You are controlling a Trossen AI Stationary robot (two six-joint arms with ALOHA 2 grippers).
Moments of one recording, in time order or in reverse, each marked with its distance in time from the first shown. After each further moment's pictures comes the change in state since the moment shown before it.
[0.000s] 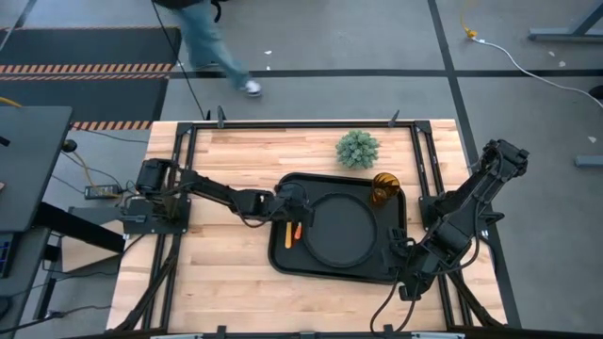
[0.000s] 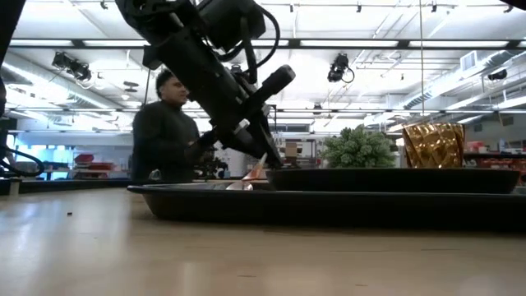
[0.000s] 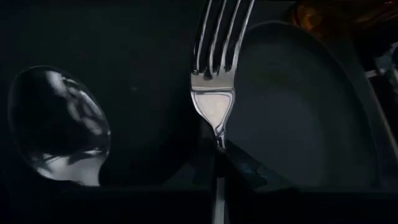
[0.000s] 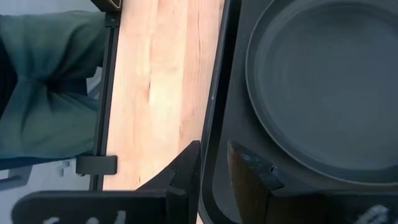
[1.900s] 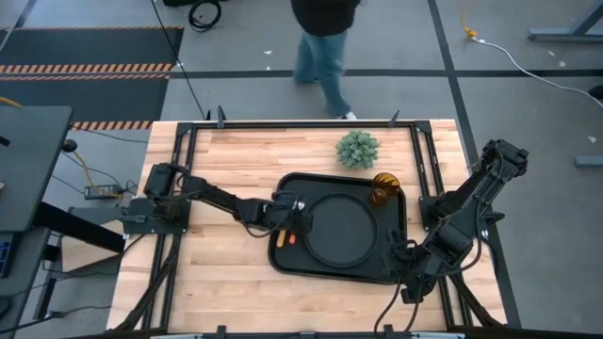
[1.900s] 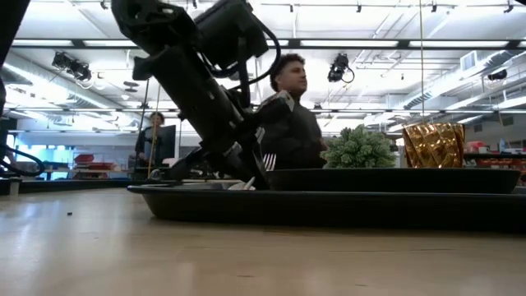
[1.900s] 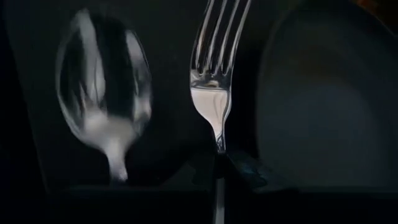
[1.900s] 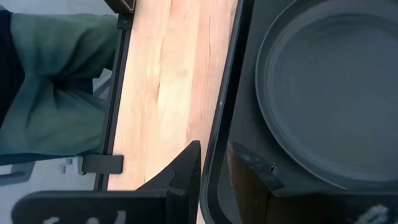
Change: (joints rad) left arm -0.060 0.080 0.003 -0.039 -0.109 -0.099; right arm 0.017 0.000 0.000 0.026 0.003 -0.030
